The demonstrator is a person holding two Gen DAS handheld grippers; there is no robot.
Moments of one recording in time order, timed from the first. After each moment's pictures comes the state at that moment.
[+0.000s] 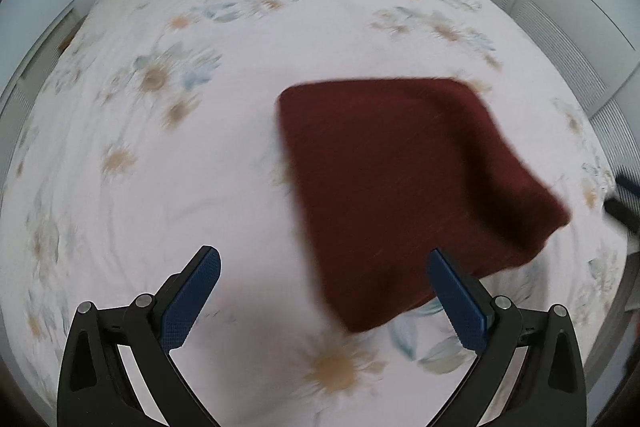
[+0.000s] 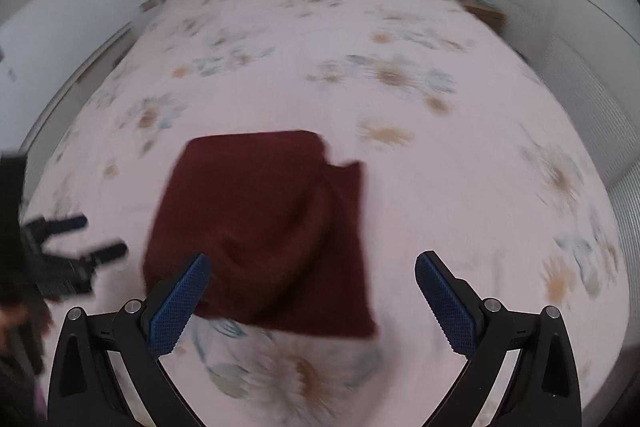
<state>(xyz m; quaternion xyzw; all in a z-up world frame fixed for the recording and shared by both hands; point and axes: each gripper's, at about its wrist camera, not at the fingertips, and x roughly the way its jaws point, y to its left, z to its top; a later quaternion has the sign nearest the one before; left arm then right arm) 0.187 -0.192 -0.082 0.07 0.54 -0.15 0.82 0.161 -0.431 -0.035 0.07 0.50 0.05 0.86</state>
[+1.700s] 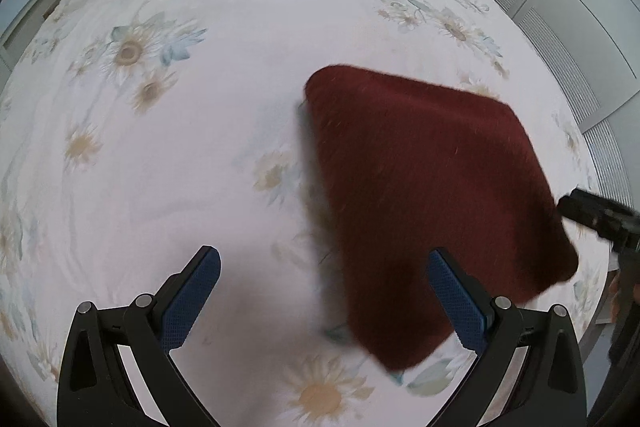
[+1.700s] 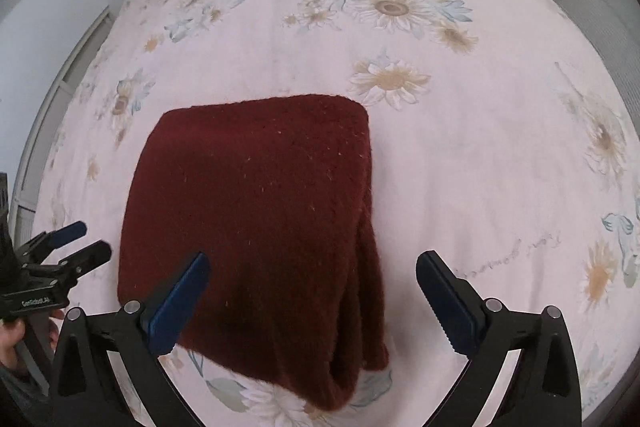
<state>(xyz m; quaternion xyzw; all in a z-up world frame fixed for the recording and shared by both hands) 0.238 -0.202 -0.107 0.02 0.58 -0.17 0.80 0.219 -0.460 -0.105 0.14 0.59 0.05 0.80</state>
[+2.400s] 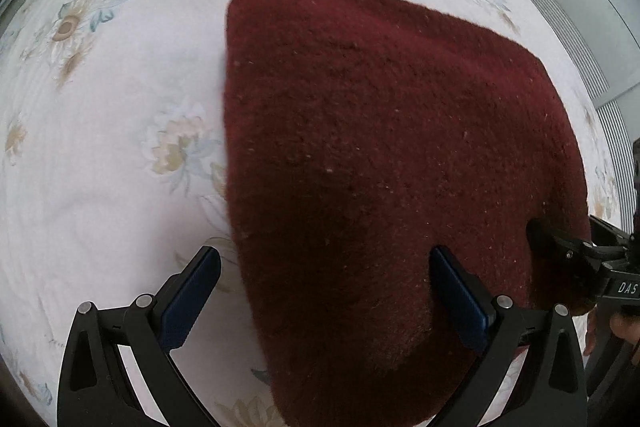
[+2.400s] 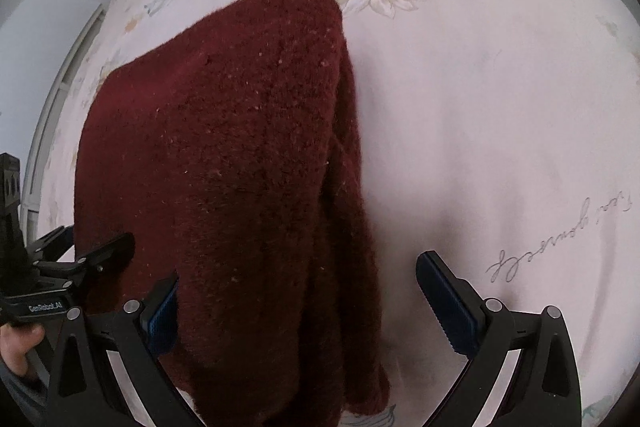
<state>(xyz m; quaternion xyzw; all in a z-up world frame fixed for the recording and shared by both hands) 0.248 -0.247 -0.182 0.02 0.62 -0.17 0.77 0.214 -0.476 -0.194 0.19 0.62 0.07 0.76</state>
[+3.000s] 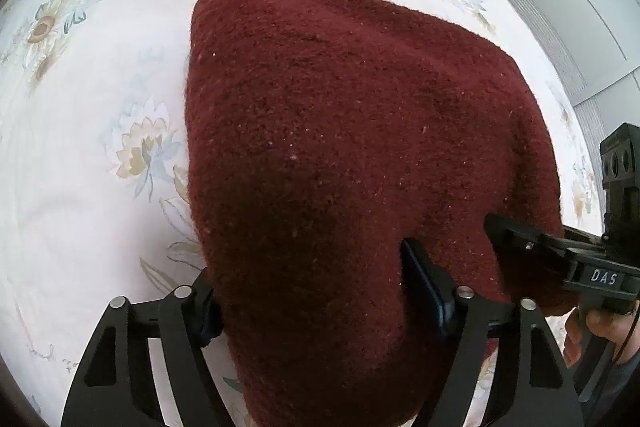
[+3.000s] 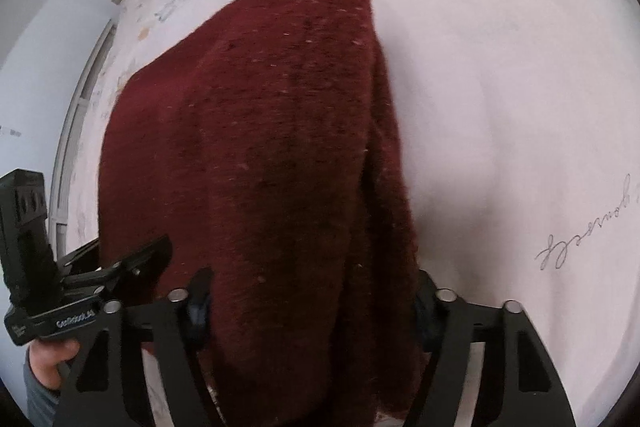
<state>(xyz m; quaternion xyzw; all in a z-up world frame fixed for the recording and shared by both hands) 0.250 -0.246 -0.187 0.00 0.61 -0.22 0.76 0.213 -0.470 -0.198 0.25 0.61 0.10 0.75</state>
